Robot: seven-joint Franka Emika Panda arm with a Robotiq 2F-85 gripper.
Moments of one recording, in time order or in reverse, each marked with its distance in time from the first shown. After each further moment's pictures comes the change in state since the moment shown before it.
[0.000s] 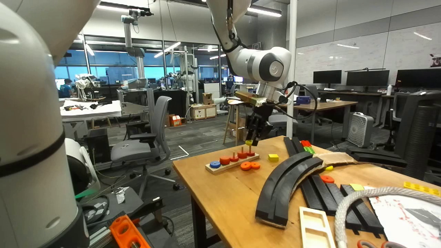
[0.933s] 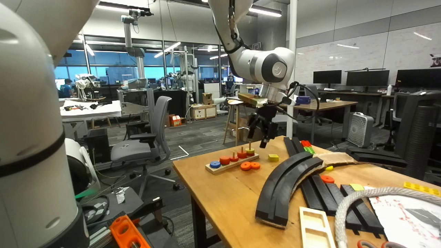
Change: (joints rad) arm -0.004 -0.016 -0.025 -0.030 -0.001 0.021 0.064
